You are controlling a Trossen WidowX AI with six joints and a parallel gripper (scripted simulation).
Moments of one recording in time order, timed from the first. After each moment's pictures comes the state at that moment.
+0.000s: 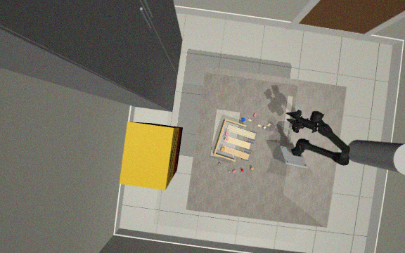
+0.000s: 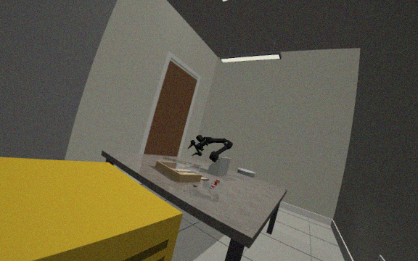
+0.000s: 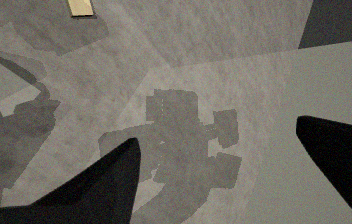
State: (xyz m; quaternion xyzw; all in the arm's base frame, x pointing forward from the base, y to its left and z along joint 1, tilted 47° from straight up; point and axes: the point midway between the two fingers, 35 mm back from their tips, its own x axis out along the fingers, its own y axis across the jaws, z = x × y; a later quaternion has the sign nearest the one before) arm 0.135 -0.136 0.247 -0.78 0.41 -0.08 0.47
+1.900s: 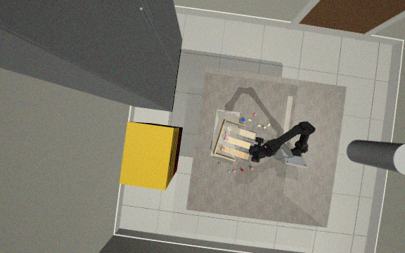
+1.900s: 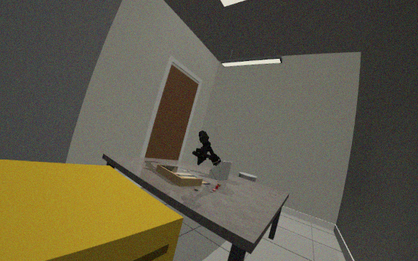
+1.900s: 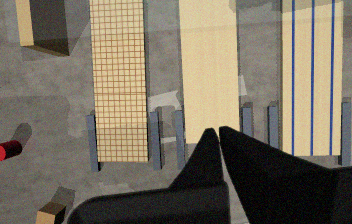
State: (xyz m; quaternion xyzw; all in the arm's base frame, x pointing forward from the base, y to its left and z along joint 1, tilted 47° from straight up) arm 0.384 0.054 0.025 -0.28 0.54 -0.24 0.76
